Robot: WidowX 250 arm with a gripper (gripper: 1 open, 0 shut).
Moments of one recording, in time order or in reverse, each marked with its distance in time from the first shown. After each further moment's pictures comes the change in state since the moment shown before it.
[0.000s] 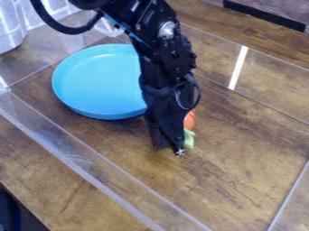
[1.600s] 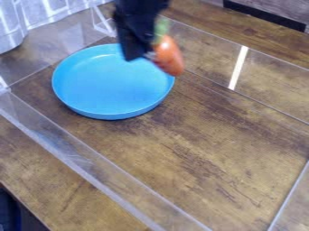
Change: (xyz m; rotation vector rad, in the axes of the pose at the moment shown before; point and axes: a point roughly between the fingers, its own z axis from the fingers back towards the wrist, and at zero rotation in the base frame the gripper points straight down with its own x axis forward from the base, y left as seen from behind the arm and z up) arm -0.023 0.073 0.108 0.161 0.012 0.062
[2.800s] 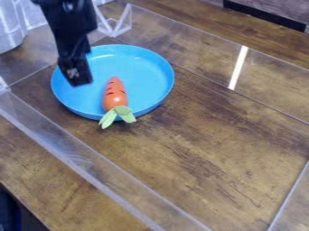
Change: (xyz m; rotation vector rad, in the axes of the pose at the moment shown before) arm -0.042 0.020 -0.051 -0.096 -0.069 -0.320
